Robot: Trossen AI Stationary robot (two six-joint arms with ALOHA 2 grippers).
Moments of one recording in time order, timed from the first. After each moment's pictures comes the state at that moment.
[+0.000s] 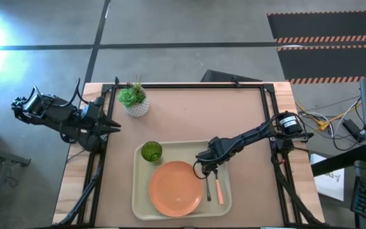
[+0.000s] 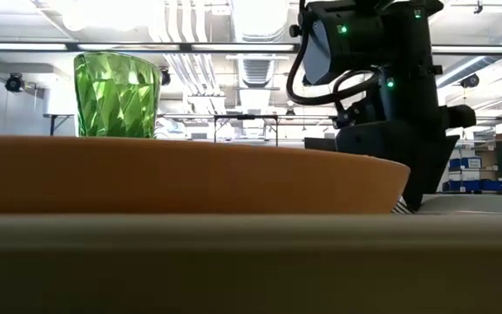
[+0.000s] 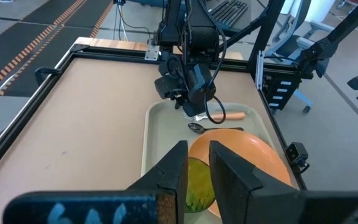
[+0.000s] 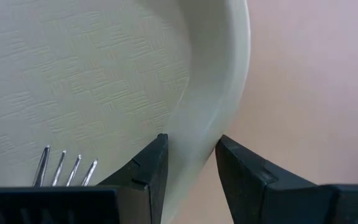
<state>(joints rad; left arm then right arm) -0.34 0.72 1.23 -0.96 -0.26 -0.25 0.23 1.93 1.25 -1.10 0.09 1.23</state>
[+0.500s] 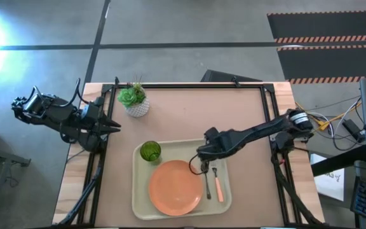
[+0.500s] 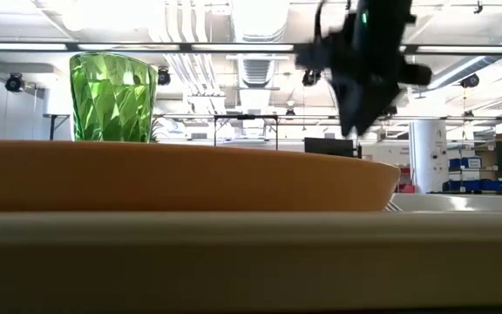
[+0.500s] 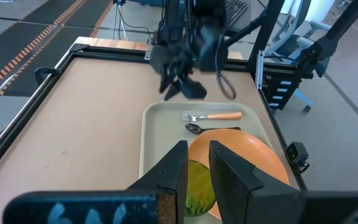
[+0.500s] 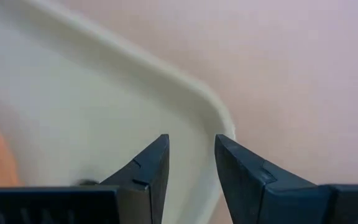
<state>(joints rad) -0.34 0.72 1.23 -0.96 -0.26 -0.25 0.23 1.79 1.37 -1.09 0.36 1.20</state>
